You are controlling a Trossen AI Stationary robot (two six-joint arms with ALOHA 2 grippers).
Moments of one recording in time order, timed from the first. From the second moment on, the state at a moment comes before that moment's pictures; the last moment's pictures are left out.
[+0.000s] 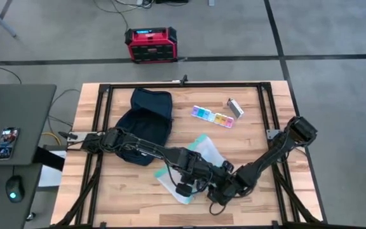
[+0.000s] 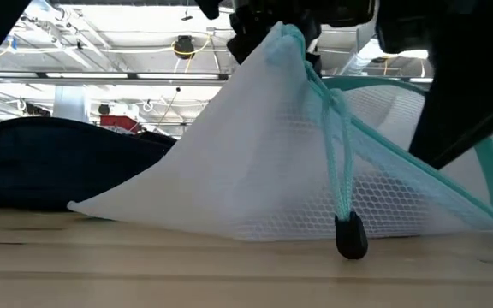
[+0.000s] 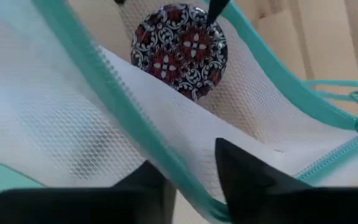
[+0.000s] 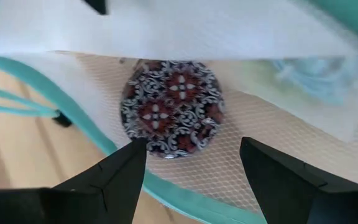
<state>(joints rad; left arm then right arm) -0.29 2.28 2.07 -1.06 0.02 0.03 0.62 1.79 1.10 -0.50 0.45 1.13</state>
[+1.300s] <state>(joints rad) -0.33 2.06 1.59 -0.68 -0.11 -0.04 0.56 1.79 1.09 -0.40 0.49 0.94</state>
